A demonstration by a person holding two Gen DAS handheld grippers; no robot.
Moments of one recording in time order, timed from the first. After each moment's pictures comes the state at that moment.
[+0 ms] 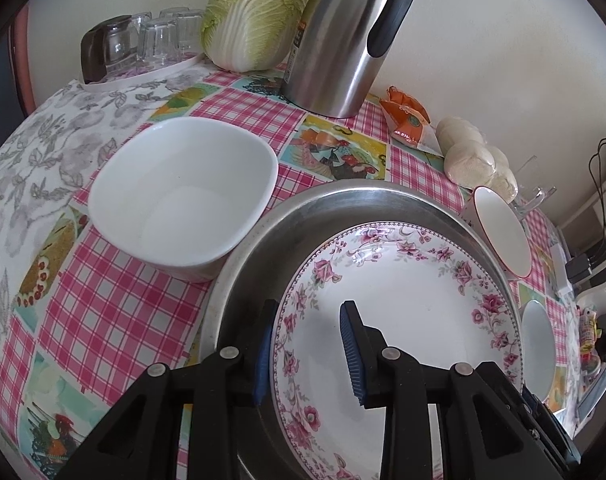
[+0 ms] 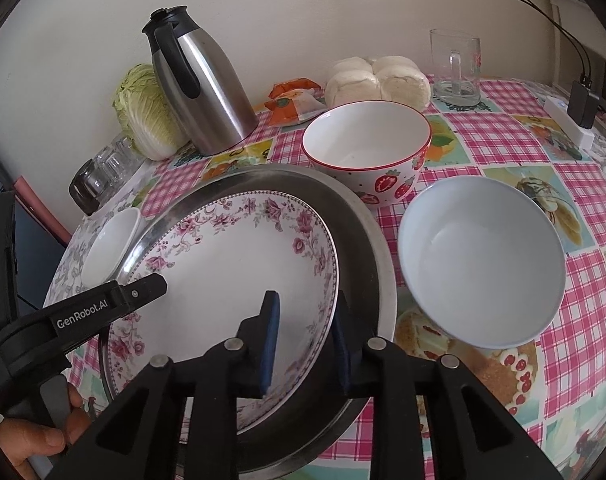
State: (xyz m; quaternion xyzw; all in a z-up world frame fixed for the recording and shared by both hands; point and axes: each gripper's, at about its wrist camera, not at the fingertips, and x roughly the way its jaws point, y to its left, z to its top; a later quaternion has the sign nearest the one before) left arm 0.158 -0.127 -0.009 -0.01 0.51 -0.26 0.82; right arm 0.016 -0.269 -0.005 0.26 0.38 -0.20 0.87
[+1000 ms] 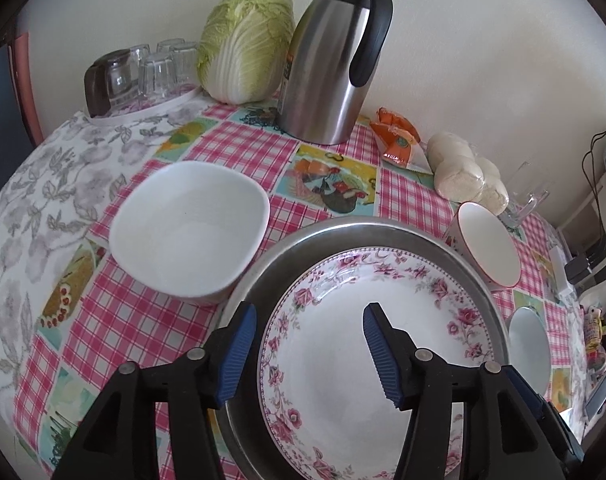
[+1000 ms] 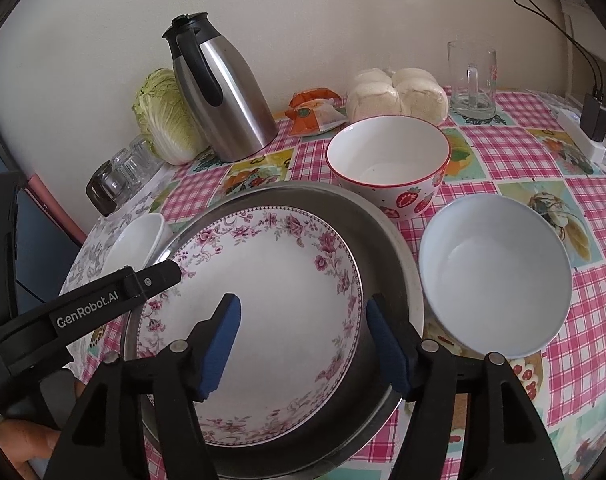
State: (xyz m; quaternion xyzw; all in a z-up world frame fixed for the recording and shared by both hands) left arm 0.149 -0.127 0.019 0.01 0.48 -0.26 0.84; right arm 0.014 -0.267 0.008 0.25 0.35 -0.18 0.88
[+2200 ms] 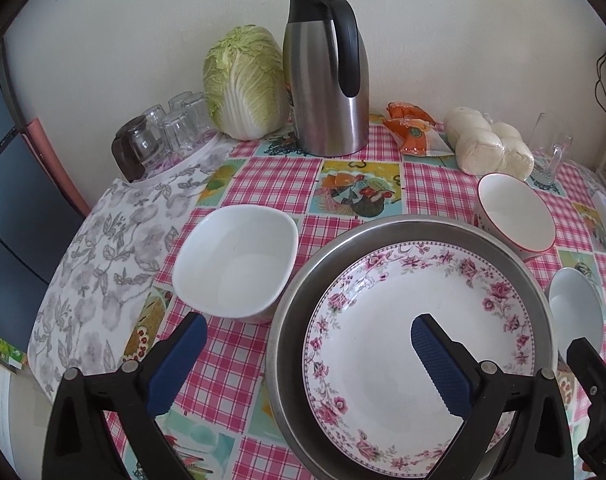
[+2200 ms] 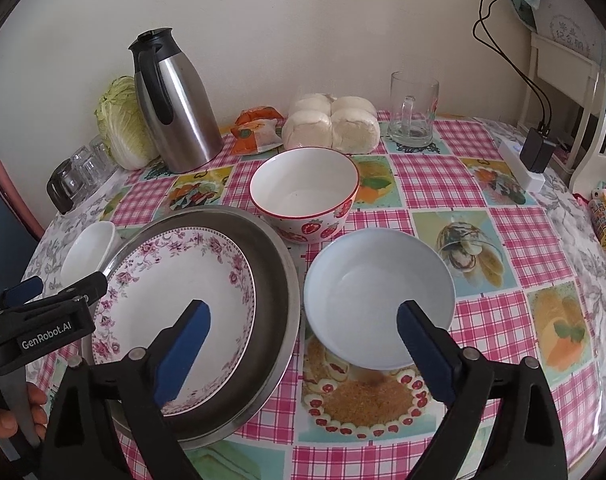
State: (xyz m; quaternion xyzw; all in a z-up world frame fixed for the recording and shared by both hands) left arm 0.127 -0.144 0.044 0.16 0.42 -0.20 0.87; right arm -0.021 -0.295 0.038 0.19 0.38 -0.27 0.87
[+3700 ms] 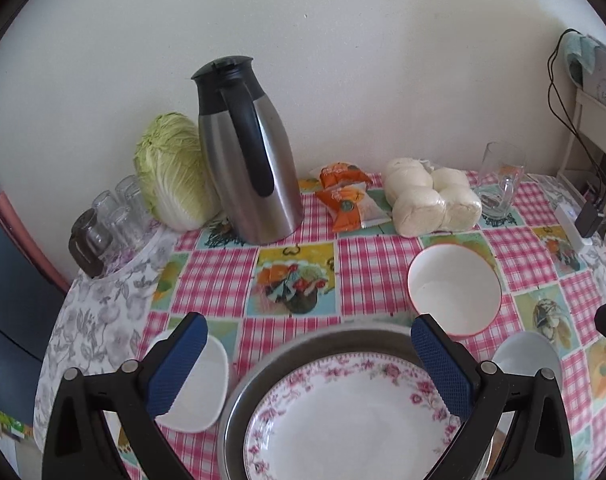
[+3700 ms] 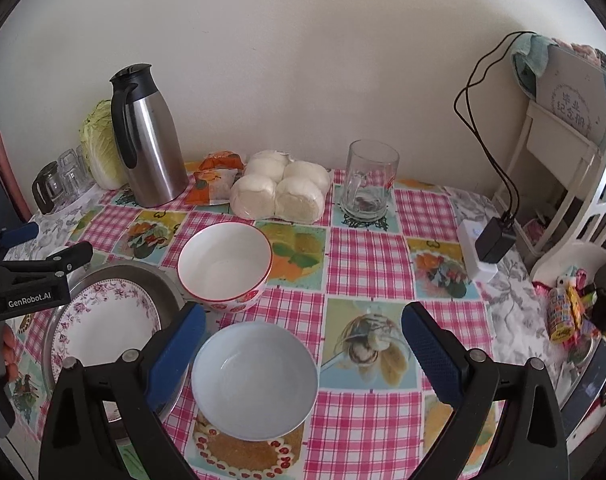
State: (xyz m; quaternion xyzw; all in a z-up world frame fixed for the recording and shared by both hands) left arm 0.145 -0.231 0.099 0.19 0.36 -0.29 0.87; right arm -0.026 -0.382 0.103 0.08 0.38 -0.27 0.88
